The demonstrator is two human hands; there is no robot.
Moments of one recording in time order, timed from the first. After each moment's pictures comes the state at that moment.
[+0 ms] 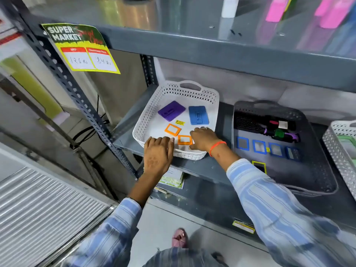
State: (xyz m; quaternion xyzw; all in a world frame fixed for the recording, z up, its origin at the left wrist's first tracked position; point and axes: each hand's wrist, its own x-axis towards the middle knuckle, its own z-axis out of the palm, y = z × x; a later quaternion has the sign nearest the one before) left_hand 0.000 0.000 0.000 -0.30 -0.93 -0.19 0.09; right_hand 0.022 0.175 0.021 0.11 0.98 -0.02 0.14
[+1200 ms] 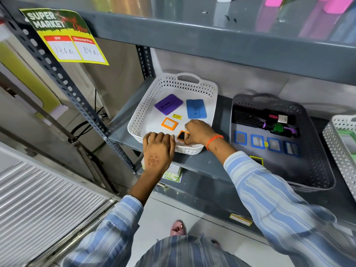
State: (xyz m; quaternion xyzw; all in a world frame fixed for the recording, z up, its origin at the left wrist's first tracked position) left_hand 0.016 0.011 -0.002 -0.30 -0.93 -0.16 0.15; right_hand 0.022 0.174 0.025 0.10 0.99 -0.10 0.09
